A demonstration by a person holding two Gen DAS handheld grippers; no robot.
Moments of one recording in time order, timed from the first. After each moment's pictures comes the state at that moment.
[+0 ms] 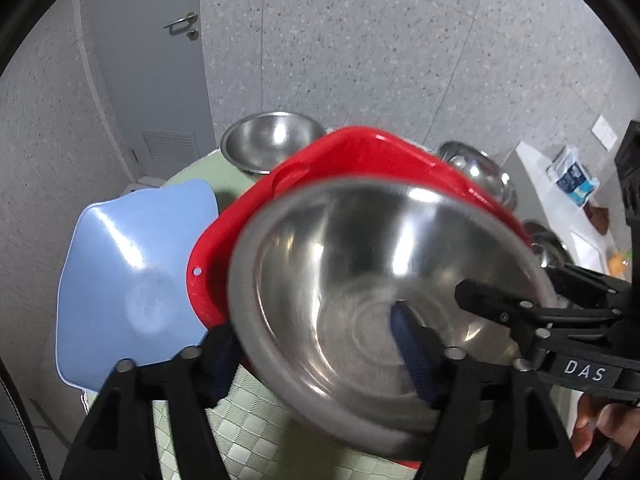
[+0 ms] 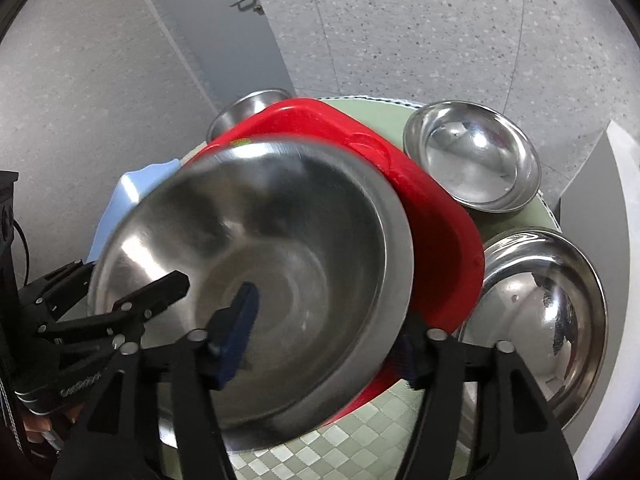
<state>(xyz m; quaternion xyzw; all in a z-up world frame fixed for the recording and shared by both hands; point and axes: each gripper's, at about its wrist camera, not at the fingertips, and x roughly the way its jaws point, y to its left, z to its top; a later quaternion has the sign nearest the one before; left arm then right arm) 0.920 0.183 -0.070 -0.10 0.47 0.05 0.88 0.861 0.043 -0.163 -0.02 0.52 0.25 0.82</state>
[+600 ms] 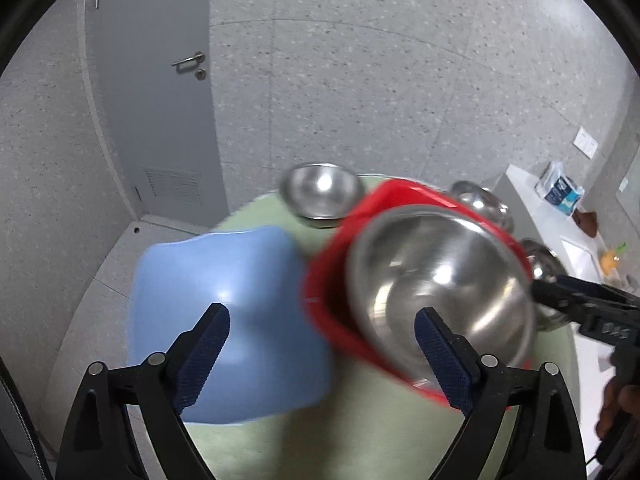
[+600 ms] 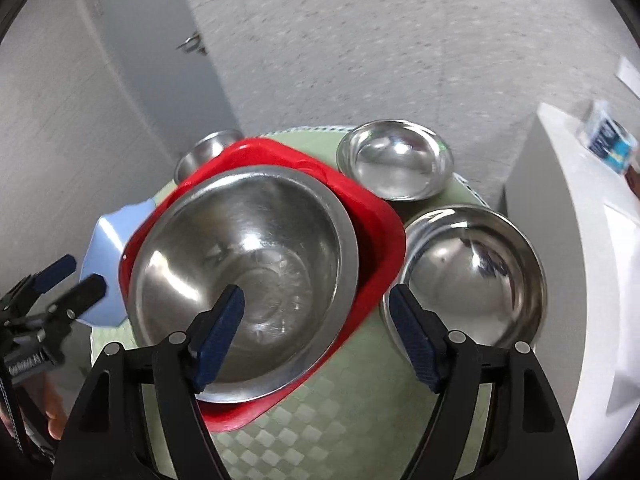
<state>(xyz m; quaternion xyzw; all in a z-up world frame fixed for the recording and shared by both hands) 0.861 0.266 -0.039 -0.07 0.41 0.03 0.91 0.813 0.029 -0.127 0.03 0.47 0.12 0.87</state>
